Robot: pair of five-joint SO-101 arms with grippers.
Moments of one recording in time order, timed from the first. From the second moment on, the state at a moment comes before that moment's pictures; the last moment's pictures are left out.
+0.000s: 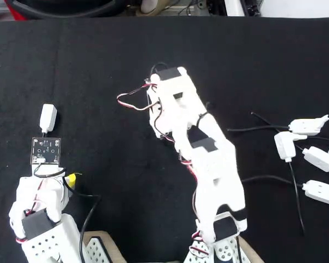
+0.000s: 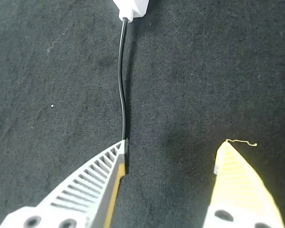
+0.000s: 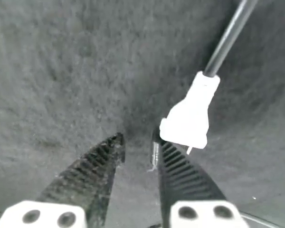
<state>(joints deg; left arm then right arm) -32.4 -104.2 91.3 71.2 -28.3 -19.5 44.3 -25.4 98.8 1.4</state>
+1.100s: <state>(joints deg) -32.4 -104.2 91.6 71.2 -28.4 -15.7 36.2 -20.8 94.7 9.4</state>
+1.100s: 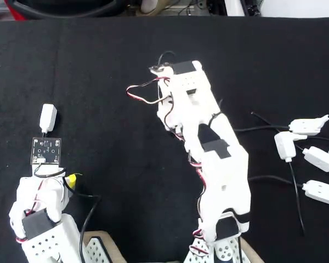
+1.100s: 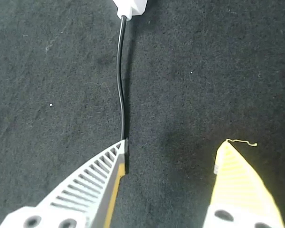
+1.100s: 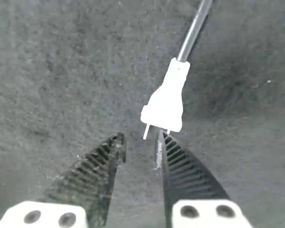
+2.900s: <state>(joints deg) -32.4 -104.2 91.6 71.2 -28.4 -12.7 45.2 -32.4 93.5 16.6</state>
